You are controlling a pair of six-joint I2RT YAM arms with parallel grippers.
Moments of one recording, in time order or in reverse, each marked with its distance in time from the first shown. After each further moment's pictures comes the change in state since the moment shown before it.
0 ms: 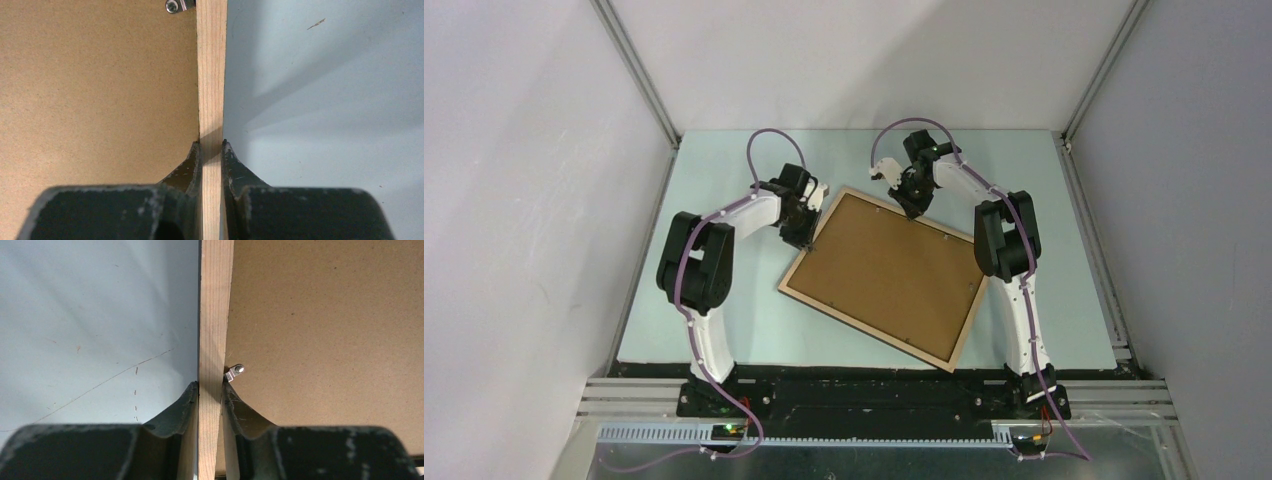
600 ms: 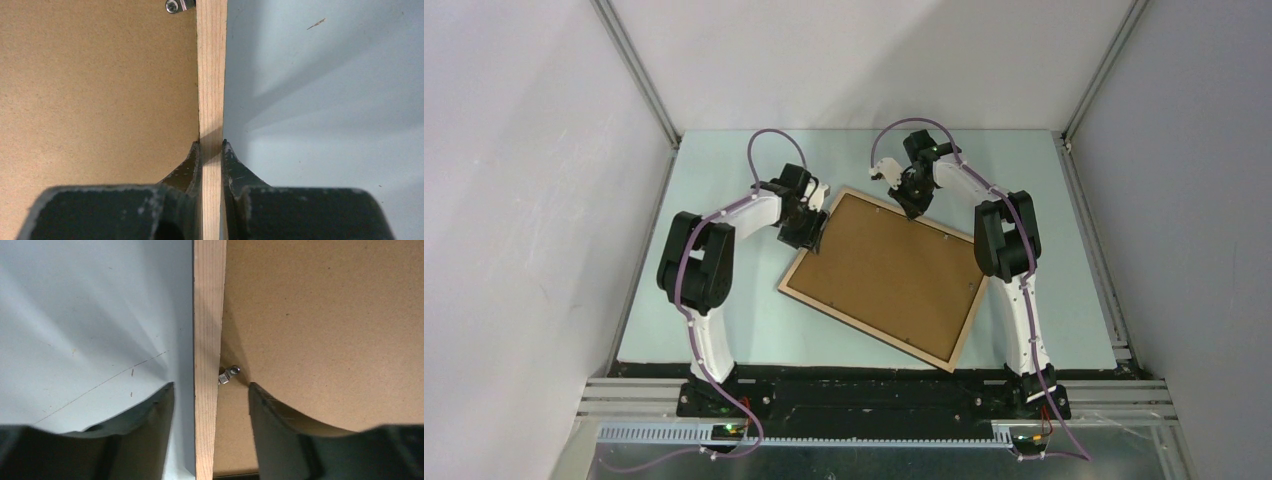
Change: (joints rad) left arm 0.000 0.000 0.001 0.001 0.007 0.002; right arm 0.001 0.000 -0.001 0.001 0.002 0.000
